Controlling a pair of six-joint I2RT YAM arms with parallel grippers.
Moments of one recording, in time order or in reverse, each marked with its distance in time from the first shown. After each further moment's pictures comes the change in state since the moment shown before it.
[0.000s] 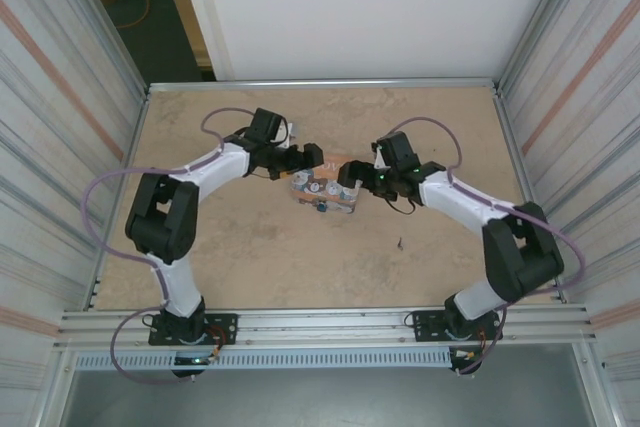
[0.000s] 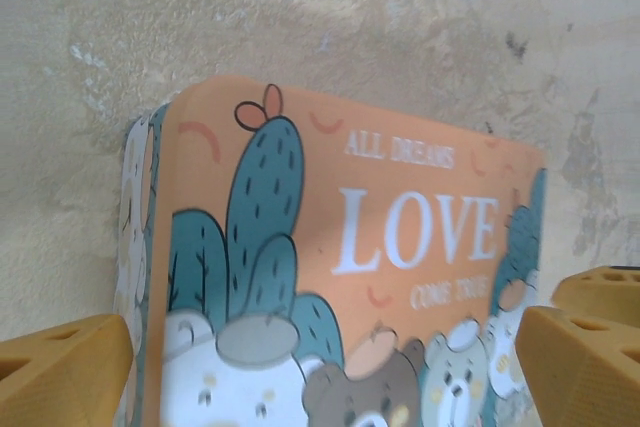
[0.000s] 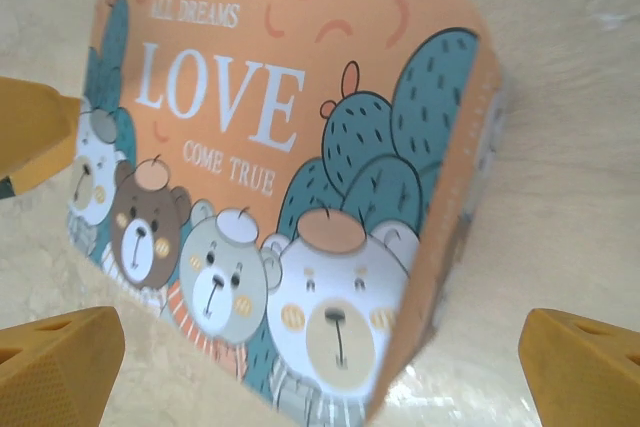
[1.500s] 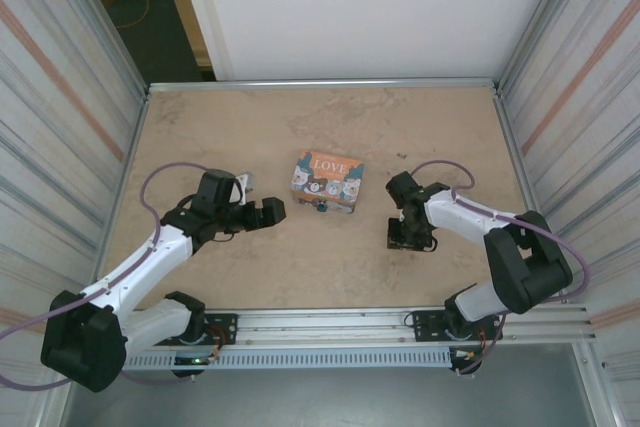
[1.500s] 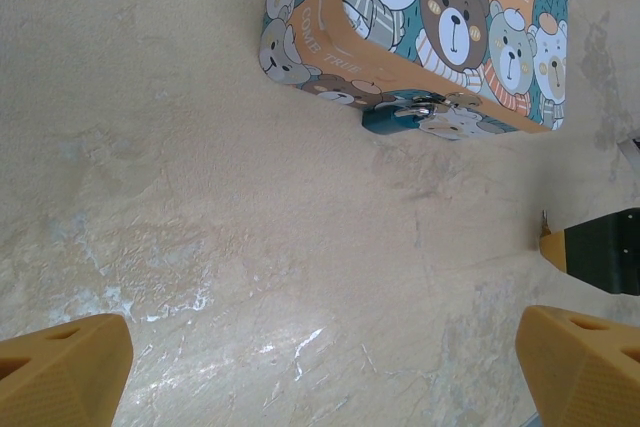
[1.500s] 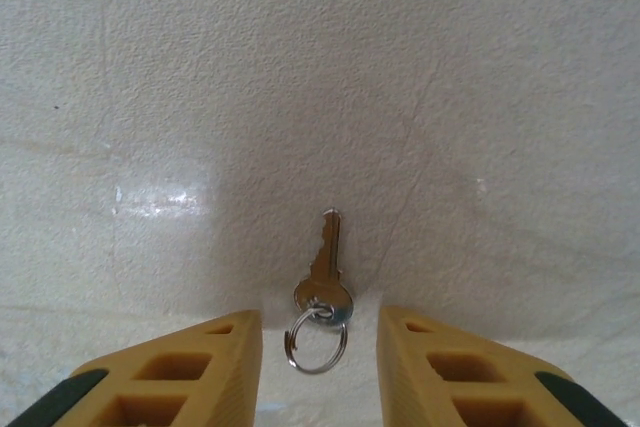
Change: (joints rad) left arm 0.010 -0.755 -0.642 -0.048 -0.090 -0.040; right arm -0.002 -0.017 -0.201 -0.454 0.174 -0.091
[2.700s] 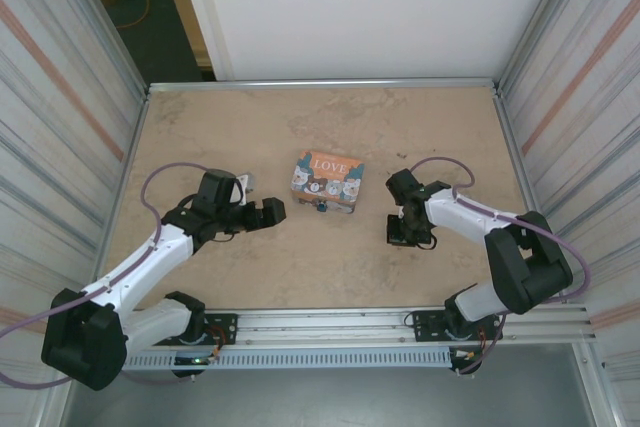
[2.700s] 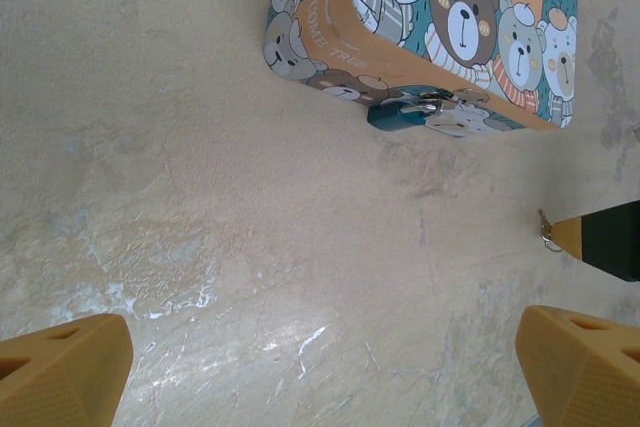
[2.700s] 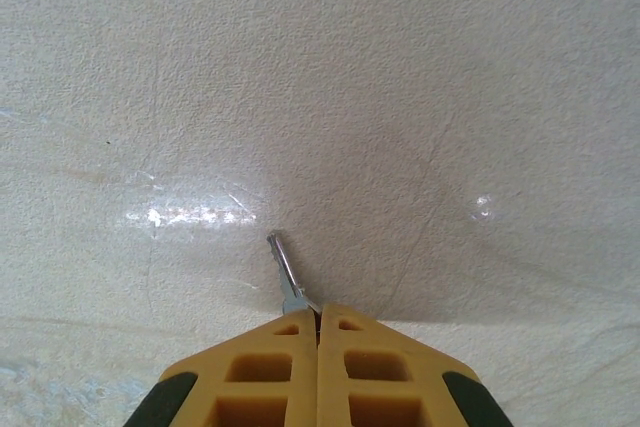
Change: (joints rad) left arm 0.000 0.009 0.000 -0.004 0.000 0.000; right arm -0.005 -0.013 0.011 0.022 0.002 -0.019
